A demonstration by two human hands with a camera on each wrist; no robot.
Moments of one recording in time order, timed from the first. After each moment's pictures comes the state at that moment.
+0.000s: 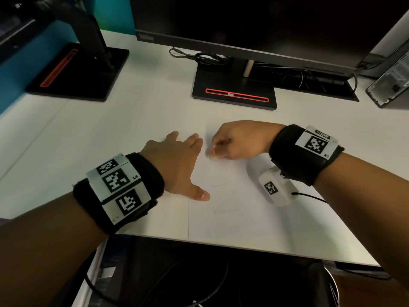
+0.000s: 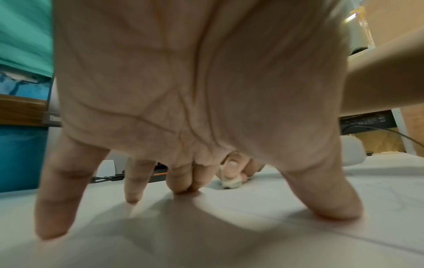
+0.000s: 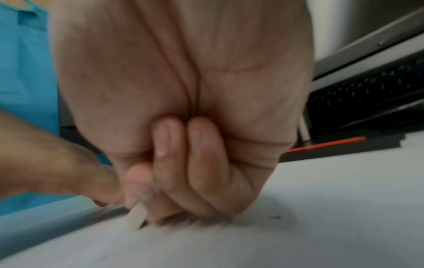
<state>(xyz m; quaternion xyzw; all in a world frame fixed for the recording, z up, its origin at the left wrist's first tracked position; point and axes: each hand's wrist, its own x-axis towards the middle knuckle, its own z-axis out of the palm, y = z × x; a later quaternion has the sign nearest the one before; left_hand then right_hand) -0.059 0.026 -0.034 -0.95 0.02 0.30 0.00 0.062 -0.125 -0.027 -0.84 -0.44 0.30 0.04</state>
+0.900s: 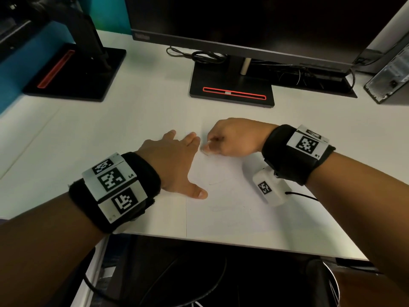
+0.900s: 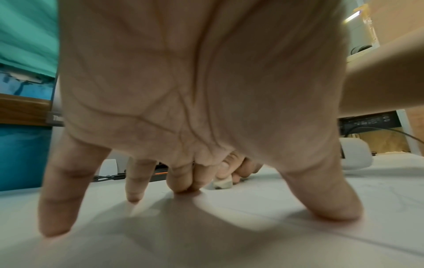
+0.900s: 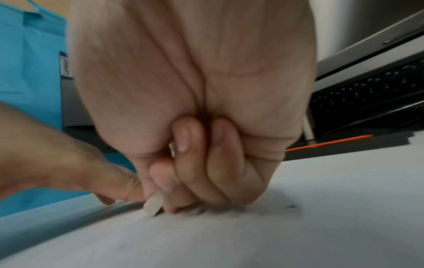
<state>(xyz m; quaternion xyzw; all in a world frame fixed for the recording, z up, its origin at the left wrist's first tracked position) -0.059 0.026 -0.034 -0.95 0.01 0.30 0.01 0.057 -0.121 -0.028 -0.85 -0.44 0.28 0.05</state>
